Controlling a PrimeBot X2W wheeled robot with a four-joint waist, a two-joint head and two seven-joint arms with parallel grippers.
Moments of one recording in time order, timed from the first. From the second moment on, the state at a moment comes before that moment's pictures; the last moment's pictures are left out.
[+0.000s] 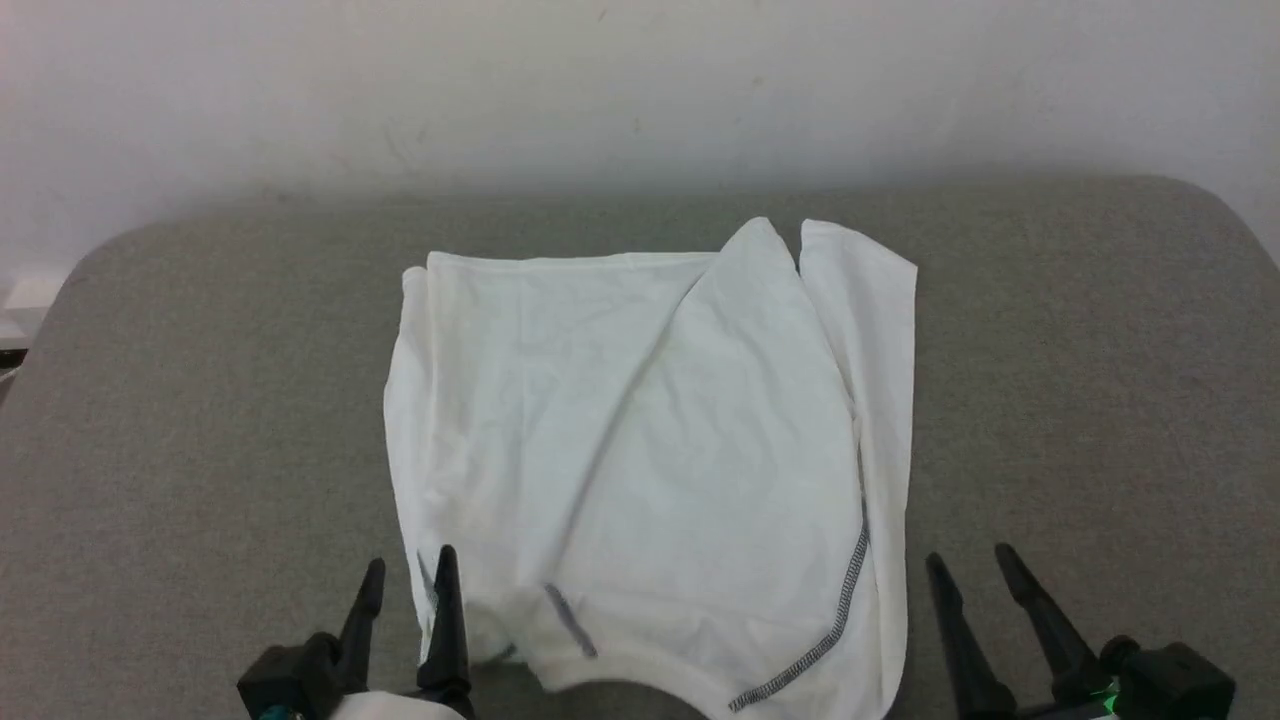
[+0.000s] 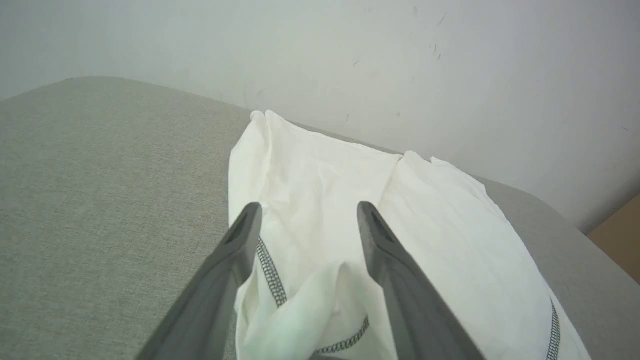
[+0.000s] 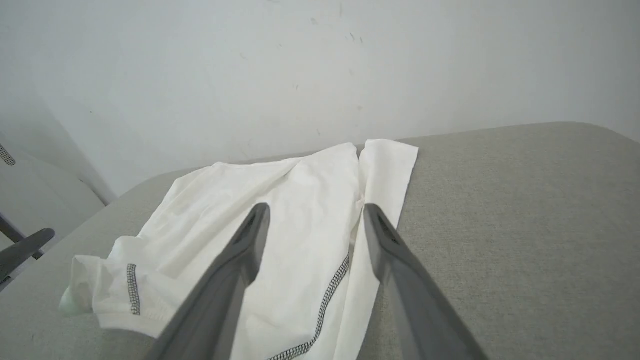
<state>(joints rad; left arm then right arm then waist) 0.12 0.10 -0.17 0.11 -0.42 0.10 -0.26 0.26 -0.06 0.11 -0.09 0.27 0.13 -0.18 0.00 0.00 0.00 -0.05</state>
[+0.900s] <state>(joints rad) -0.59 0.33 -0.05 0.31 -0.50 -0.06 0.00 0.10 -0.05 0.04 -0.22 0.30 0.13 -0.19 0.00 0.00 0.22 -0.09</state>
